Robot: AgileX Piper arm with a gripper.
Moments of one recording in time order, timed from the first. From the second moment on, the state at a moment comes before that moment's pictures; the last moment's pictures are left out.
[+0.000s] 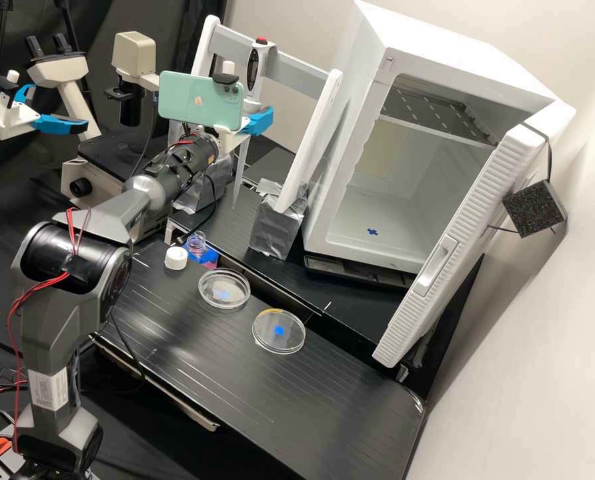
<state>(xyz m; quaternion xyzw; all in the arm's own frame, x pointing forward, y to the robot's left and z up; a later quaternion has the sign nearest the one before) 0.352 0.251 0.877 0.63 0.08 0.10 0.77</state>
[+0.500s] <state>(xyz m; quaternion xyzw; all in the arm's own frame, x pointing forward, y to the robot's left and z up) 0.343 0.257 0.880 0.63 0.10 0.09 0.76</state>
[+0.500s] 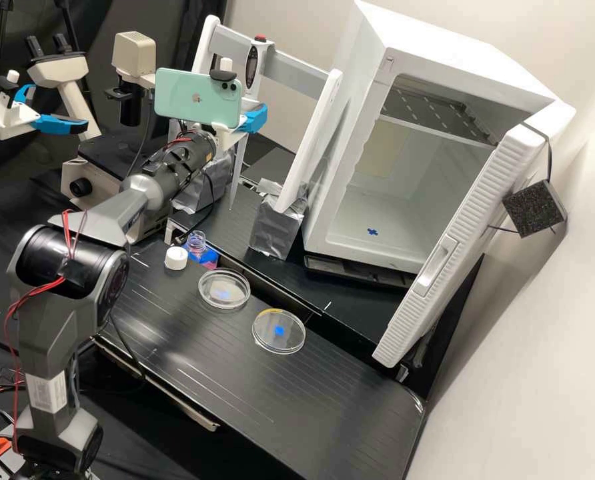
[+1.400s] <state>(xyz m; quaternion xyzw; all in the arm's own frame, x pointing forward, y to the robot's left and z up) 0.323 0.264 0.907 0.69 0.10 0.12 0.71</state>
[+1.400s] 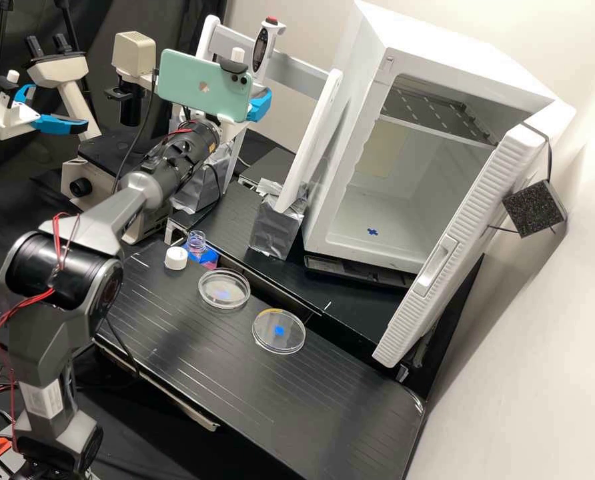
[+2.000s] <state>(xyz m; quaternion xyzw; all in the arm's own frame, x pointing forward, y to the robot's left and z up) 0.260 0.224 0.901 0.71 0.10 0.17 0.67</state>
